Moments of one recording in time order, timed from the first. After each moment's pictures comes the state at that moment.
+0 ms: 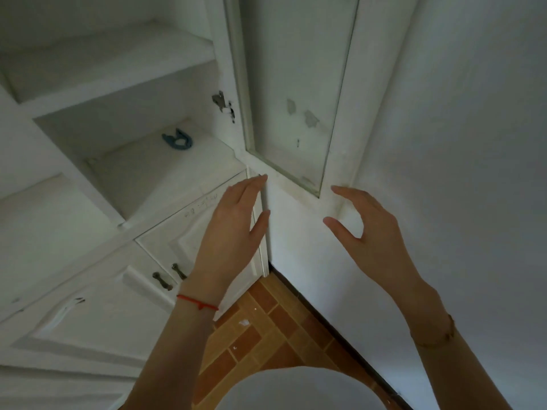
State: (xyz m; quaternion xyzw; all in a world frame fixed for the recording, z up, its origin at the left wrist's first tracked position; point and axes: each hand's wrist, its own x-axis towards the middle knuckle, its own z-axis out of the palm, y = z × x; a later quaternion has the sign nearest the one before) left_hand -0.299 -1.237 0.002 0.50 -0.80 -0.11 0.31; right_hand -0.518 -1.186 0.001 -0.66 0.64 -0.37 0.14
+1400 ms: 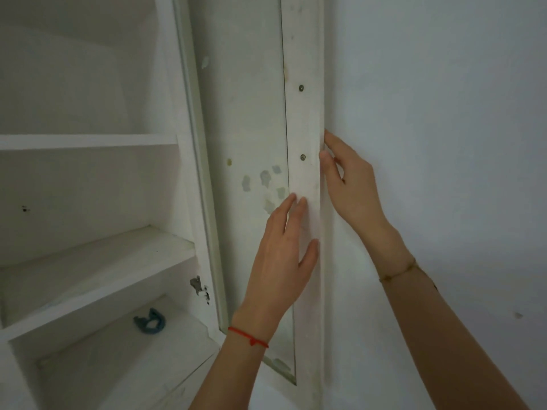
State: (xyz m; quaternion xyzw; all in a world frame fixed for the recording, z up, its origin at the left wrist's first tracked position) left_hand -0.432 -1.314 0.191 0.30 -0.82 0.02 0.49; right_hand -0.572 -1.312 0.279 -0.64 0.44 -0.61 -0.13
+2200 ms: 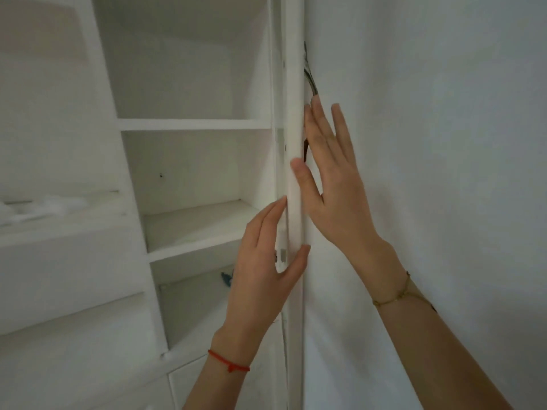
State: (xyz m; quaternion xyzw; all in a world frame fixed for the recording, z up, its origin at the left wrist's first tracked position) left_hand -0.327 -1.250 0.176 0.42 -0.70 0.07 0.57; right_hand -0.448 -1.293 0.266 -0.74 0.30 -0.57 -0.20
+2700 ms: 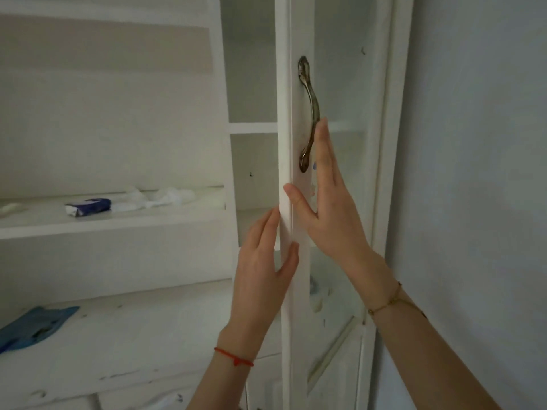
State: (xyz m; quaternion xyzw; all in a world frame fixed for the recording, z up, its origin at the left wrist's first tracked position) left_hand -0.205 -1.248 0.171 0.56 -0.60 0.18 0.54; right_hand -0.310 -1.320 0.251 -0.81 0.17 -0.57 -0.01
